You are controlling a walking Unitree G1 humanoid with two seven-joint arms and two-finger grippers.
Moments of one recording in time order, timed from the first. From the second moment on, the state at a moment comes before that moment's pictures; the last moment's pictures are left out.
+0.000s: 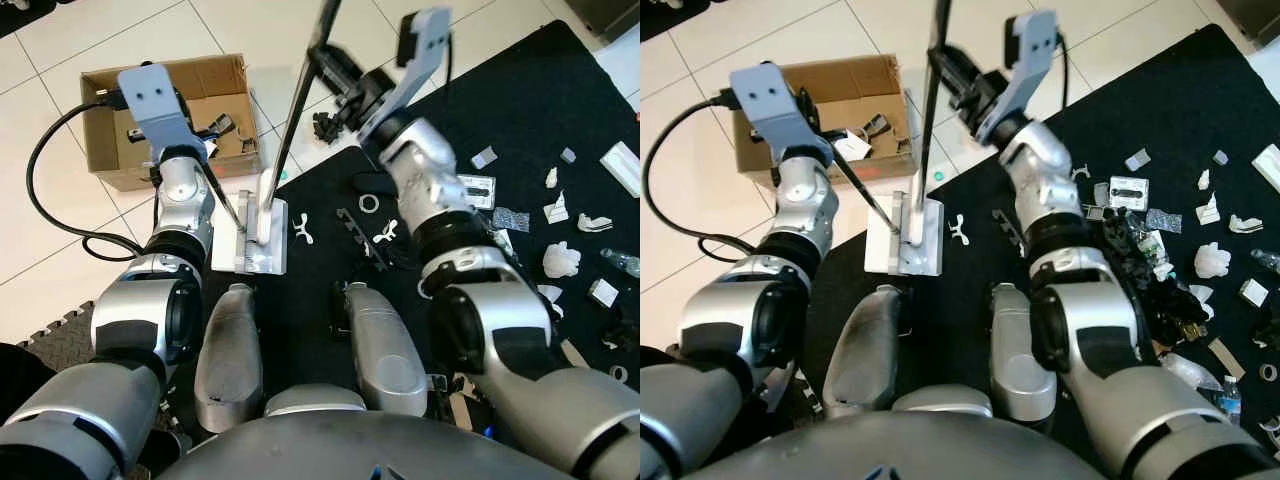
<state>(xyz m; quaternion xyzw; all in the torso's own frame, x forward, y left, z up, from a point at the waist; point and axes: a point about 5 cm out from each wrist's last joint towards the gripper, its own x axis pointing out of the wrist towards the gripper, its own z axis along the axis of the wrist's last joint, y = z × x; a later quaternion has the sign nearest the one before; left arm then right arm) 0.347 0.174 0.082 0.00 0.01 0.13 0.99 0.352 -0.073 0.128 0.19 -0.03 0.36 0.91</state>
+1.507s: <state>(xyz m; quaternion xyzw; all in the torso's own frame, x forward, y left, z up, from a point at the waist) 0.344 0.181 0.085 -0.03 -0.01 0.19 0.98 0.353 -0.081 0.118 0.18 -0.01 0.34 0.92</state>
